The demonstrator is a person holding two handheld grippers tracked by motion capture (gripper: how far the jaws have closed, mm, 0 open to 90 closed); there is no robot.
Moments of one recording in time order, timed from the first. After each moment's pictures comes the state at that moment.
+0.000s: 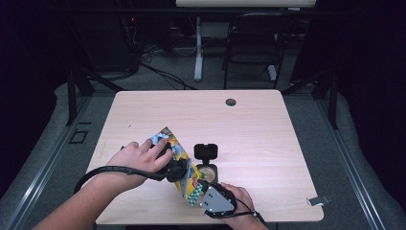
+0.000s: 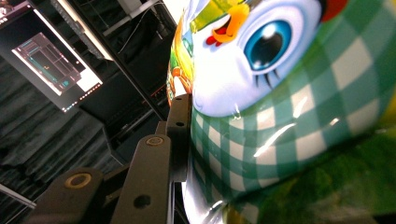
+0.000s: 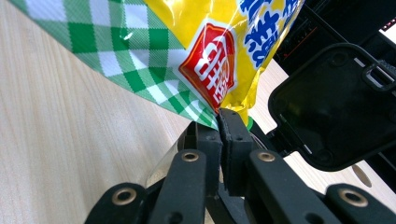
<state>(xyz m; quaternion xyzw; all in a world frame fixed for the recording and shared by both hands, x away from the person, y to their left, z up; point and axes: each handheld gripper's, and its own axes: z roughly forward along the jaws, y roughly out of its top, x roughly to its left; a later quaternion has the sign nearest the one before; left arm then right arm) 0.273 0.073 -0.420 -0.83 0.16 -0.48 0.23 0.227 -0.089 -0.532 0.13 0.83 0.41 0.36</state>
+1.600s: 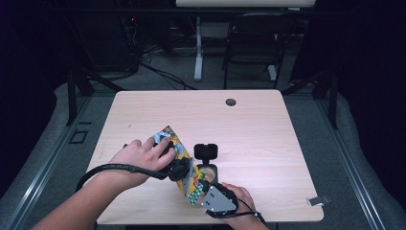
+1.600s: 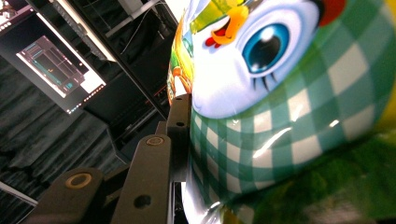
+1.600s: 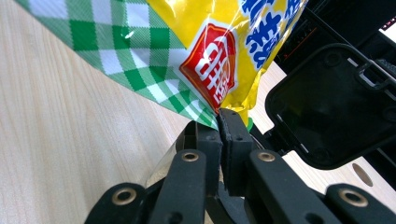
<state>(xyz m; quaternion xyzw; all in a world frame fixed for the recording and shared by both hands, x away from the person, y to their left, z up) 0.274 0.066 -0.416 -0.83 0.17 -0.48 0.24 0.227 -0.092 -0.529 0.13 0.83 0.41 0.36</state>
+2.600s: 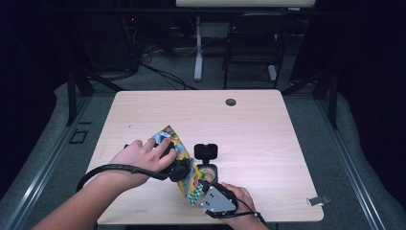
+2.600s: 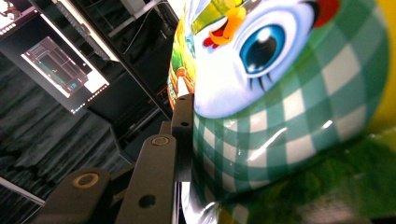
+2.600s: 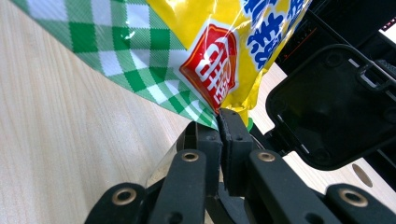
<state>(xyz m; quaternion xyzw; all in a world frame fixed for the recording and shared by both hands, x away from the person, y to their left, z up) 0.272 0.065 -0.416 -0.82 0.18 -0.48 0.24 0.227 -0.091 -0.529 0.13 0.83 0.41 0.36</state>
